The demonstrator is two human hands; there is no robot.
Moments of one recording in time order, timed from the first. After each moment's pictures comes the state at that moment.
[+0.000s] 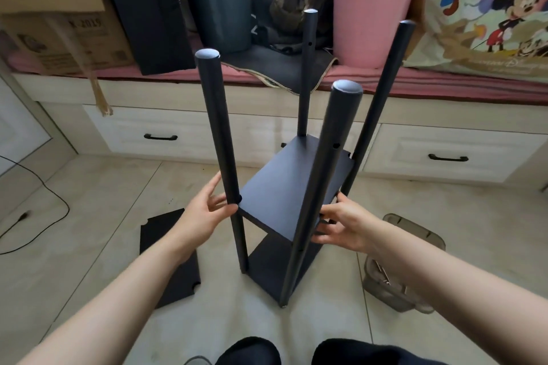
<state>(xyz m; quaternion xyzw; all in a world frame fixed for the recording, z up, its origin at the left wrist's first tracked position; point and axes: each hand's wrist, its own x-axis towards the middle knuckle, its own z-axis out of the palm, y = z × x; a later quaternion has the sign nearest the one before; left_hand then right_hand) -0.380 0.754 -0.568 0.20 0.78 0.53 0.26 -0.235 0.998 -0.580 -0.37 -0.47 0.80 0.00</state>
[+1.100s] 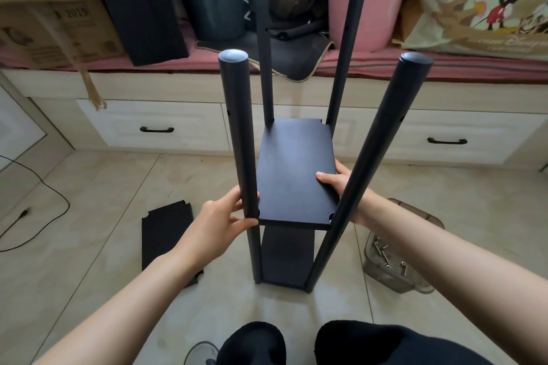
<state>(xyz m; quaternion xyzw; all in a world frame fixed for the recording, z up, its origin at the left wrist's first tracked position) -0.347 0.754 -0.574 0.38 0.83 0.39 0.15 -0.253 1.030 -0.601 -0.29 -0.55 0.78 0.08</state>
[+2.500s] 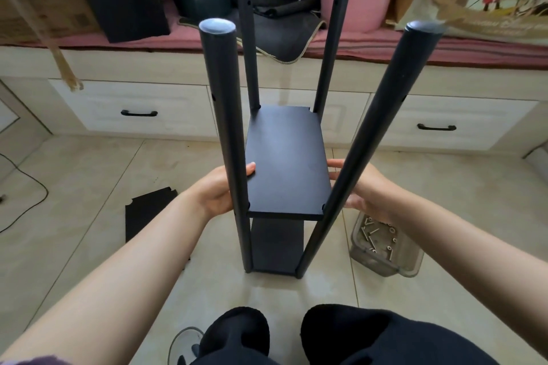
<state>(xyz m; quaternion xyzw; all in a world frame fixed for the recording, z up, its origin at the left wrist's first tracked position) -0.375 0.822 -0.573 0.10 0.56 0.65 0.51 -0.203 1.037 -0.570 -0.29 -0.63 0.72 0.03</state>
